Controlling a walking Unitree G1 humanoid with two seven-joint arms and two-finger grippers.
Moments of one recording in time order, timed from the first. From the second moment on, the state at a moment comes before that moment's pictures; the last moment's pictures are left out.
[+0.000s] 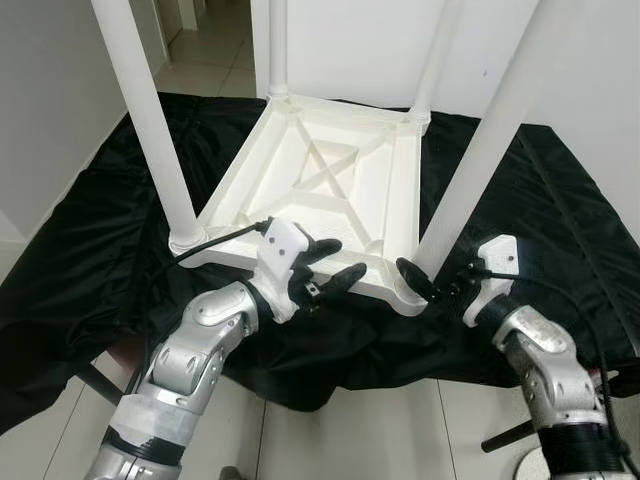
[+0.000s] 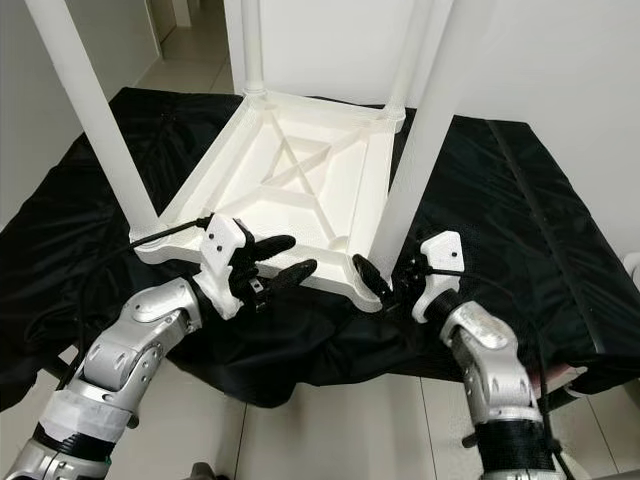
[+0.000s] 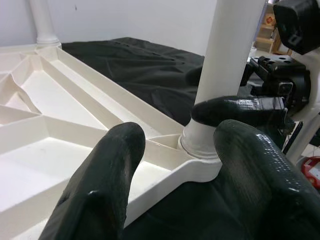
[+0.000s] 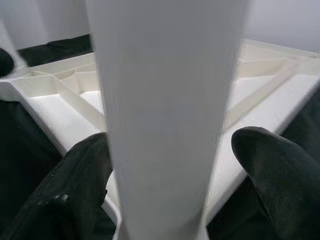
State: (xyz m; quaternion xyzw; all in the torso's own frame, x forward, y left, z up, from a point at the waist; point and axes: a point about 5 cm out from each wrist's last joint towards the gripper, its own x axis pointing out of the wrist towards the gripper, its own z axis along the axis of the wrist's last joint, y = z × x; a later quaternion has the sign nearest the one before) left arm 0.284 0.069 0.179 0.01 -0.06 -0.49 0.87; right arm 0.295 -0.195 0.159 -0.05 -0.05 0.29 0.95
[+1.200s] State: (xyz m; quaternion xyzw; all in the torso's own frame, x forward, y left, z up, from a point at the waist) left arm 0.279 0.061 0.184 0.01 -0.06 -0.51 0.86; right arm 0.305 -0.200 0.138 -0.07 0.01 0.30 0.95
